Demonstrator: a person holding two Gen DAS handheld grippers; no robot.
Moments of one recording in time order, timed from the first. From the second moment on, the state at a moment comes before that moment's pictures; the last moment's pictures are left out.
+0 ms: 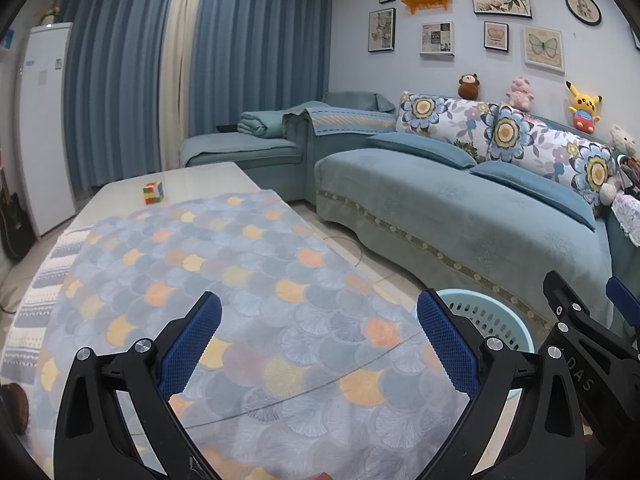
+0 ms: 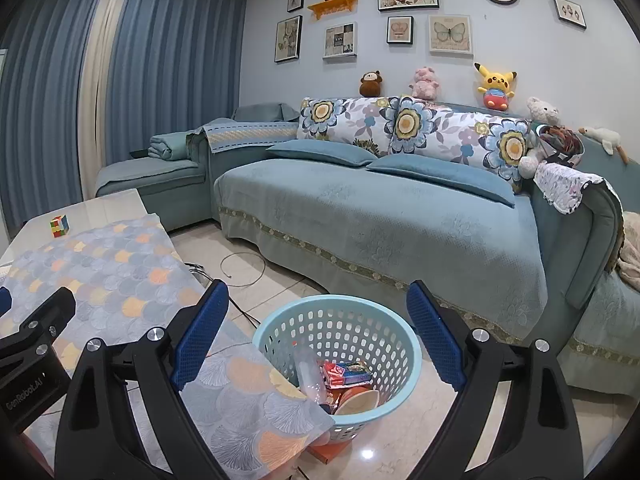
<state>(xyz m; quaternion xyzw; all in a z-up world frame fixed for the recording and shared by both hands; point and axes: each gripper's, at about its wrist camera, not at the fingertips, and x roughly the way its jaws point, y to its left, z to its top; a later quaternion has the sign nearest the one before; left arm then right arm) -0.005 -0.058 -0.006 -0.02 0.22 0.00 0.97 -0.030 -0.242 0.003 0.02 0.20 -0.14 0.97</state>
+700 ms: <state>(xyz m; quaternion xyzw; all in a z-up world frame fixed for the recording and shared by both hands) -0.004 -0.057 -0.008 -0.02 0.23 0.00 0.97 -0.028 -0.247 -0.002 0.03 0.20 -0.14 0.97</state>
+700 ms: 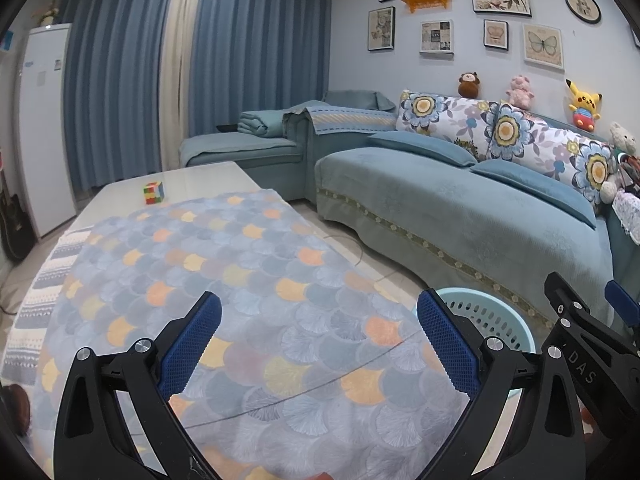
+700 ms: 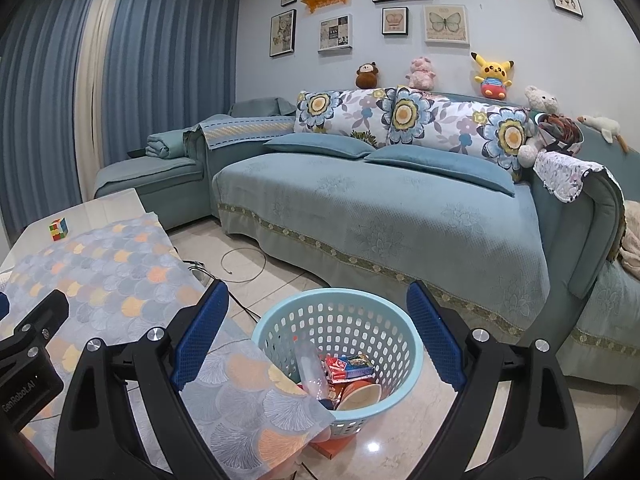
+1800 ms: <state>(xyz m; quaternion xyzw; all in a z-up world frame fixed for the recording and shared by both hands) -0.001 -0.051 -0.009 -0.01 0.23 -0.01 0.97 -0.022 -0.248 -0.007 0.04 0.22 -0.13 0.97</state>
